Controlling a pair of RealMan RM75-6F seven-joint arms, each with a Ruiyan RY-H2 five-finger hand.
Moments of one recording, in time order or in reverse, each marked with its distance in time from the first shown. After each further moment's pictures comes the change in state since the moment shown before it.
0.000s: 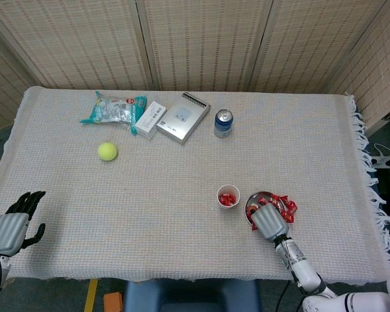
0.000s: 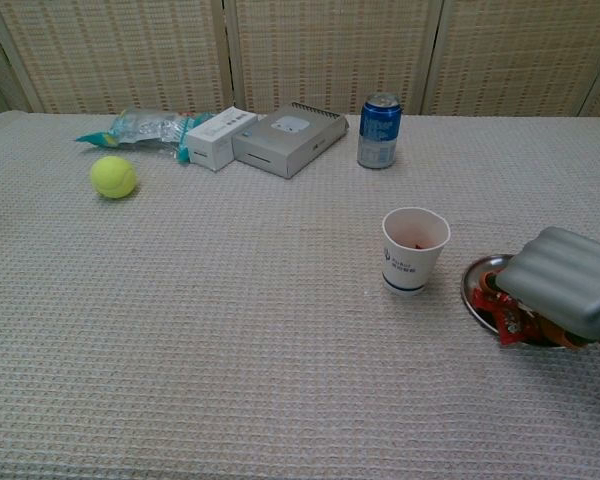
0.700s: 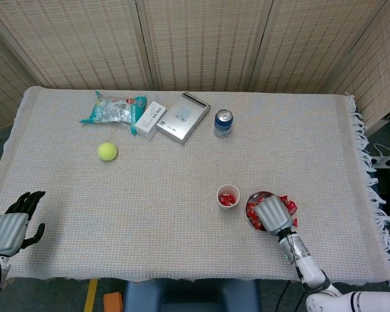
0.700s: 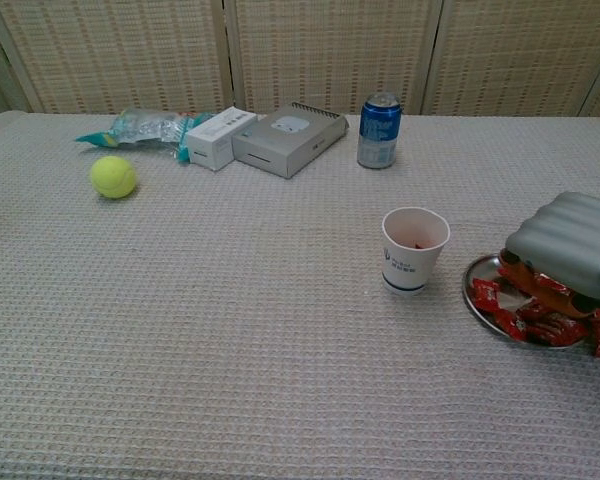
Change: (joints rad) left arm 0.000 -0.001 0.000 0.001 0.000 0.000 0.001; right arm -0.011 0.062 0.059 -0.055 -0.055 0.060 0.077
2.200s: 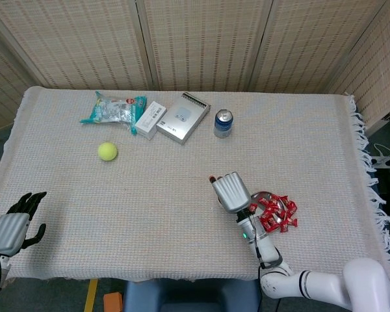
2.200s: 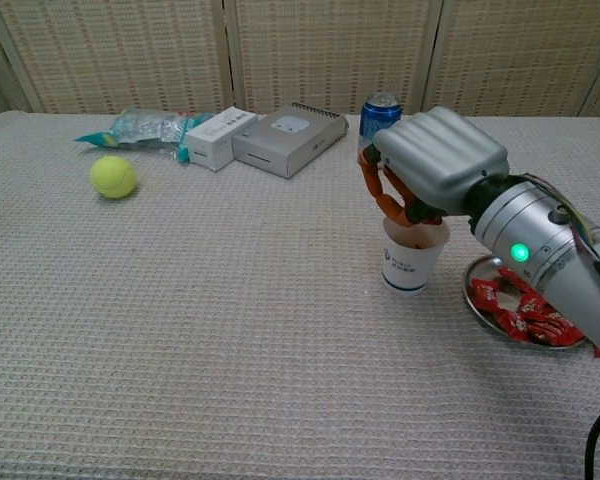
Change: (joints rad) left arm -0.006 0.007 0.005 0.002 0.006 -0.012 -0.020; right arm 0.117 -0.340 0.230 0.329 -0.207 0.069 0.344
